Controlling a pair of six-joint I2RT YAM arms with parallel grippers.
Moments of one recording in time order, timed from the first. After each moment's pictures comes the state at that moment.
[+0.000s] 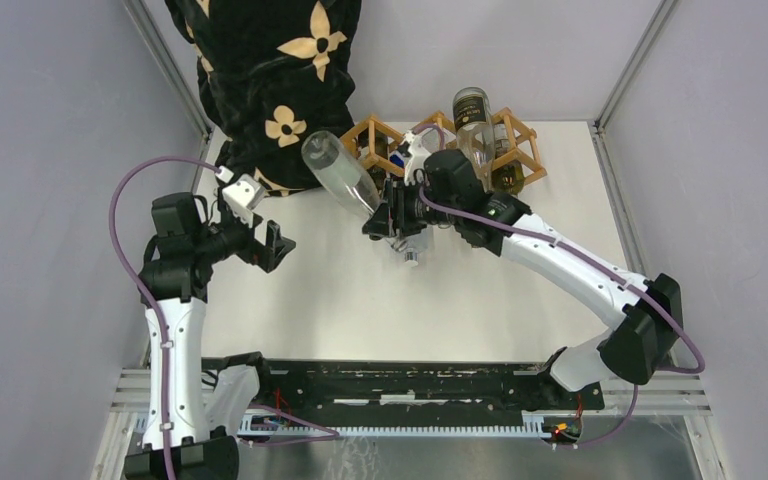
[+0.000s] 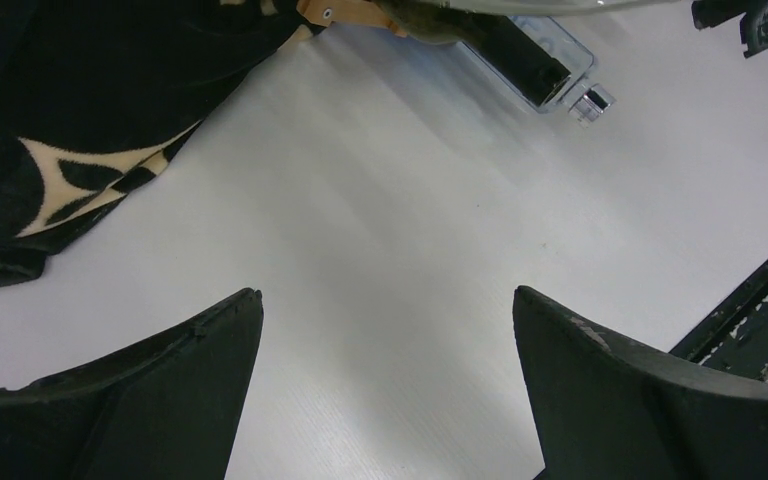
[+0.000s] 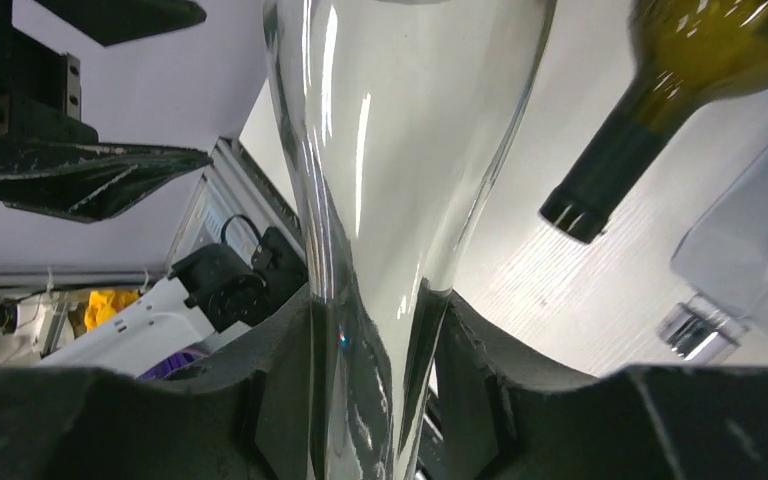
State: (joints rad) left arm 0.17 0.86 1.05 -0.80 0.74 0.46; right arm 0.77 1.47 1.36 -0.34 -0.33 0.60
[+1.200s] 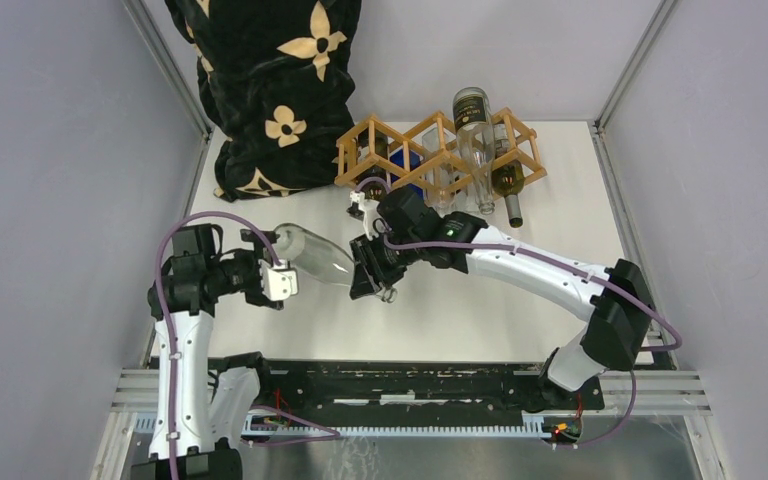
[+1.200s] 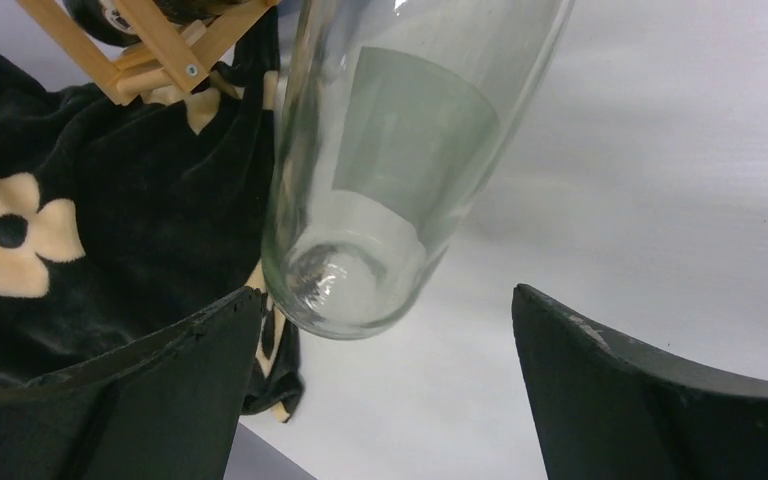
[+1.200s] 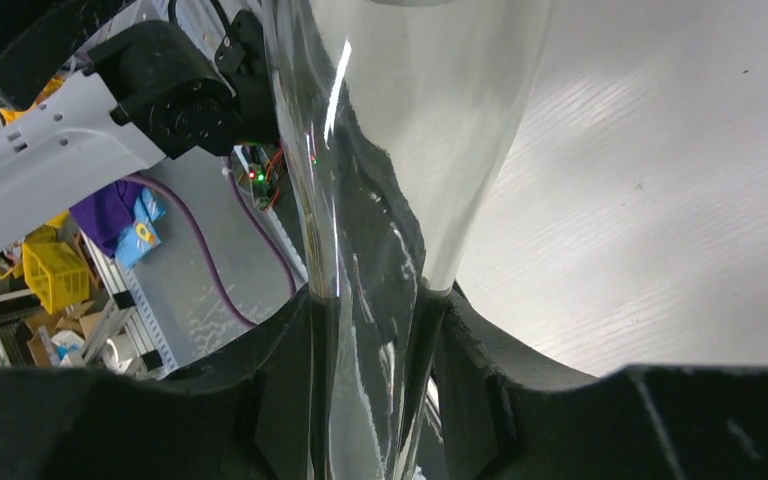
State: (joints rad) left arm 0.17 0.77 0.91 -1.07 0.80 1.66; right arm 0.96 1.57 1.36 -0.53 -0.42 0.47
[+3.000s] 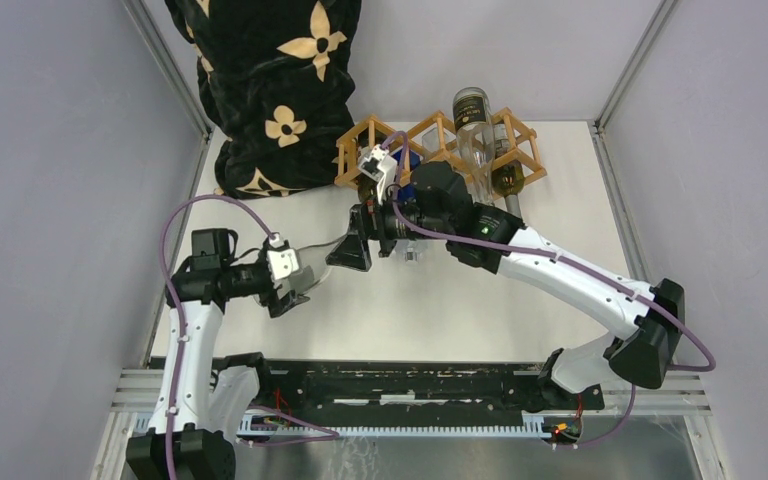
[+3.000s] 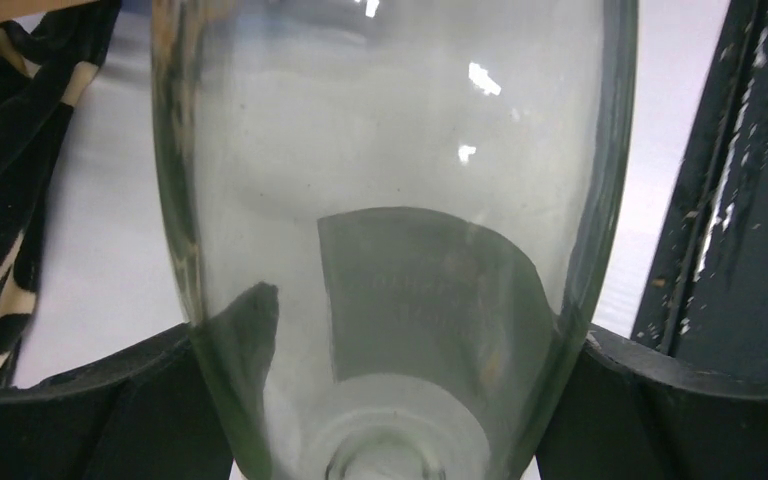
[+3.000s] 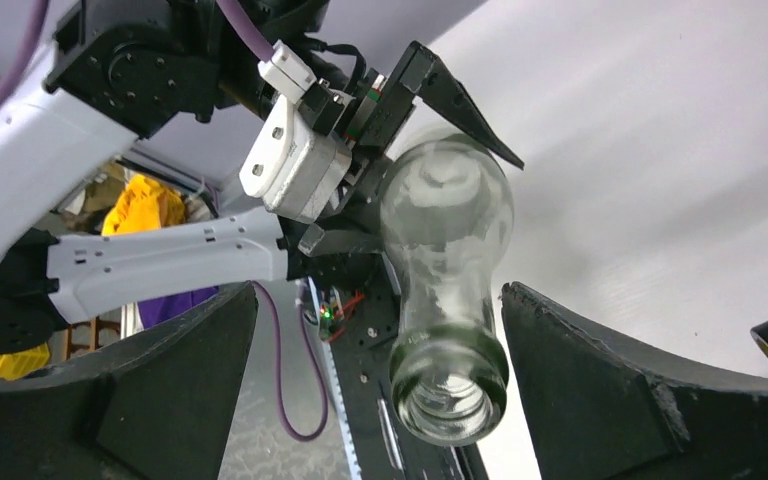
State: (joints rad) left arm 0.13 0.82 0.73 -0.97 0.94 1.26; right arm 0.95 1.45 1.39 -0.24 -0.45 0.44
